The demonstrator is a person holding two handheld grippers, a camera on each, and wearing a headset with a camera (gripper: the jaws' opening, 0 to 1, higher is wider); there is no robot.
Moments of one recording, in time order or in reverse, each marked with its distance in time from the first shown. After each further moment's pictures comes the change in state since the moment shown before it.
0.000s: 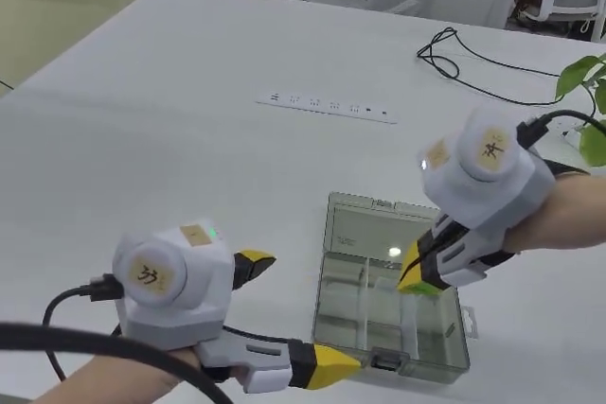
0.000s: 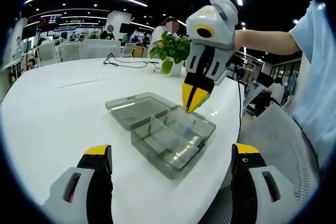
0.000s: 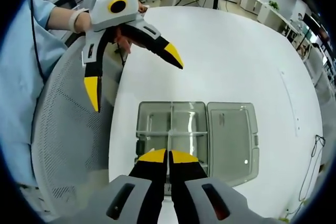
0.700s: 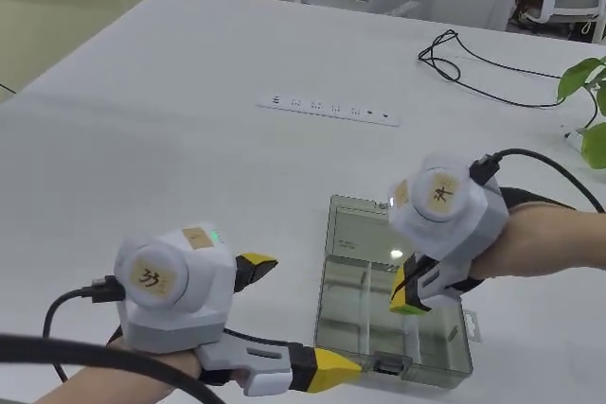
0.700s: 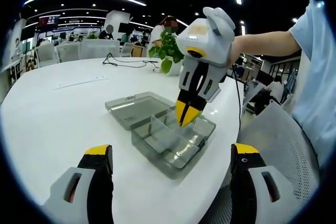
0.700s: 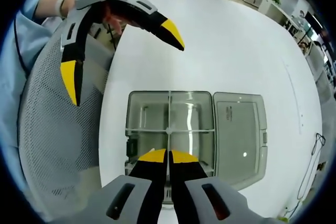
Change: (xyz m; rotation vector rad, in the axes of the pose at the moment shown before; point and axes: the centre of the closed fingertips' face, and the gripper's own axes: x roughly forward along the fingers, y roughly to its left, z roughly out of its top) left arm 0.000 0.000 -0.001 0.010 0.009 -0.006; right arm 0.034 -0.004 -0.015 0.005 0.099 -0.025
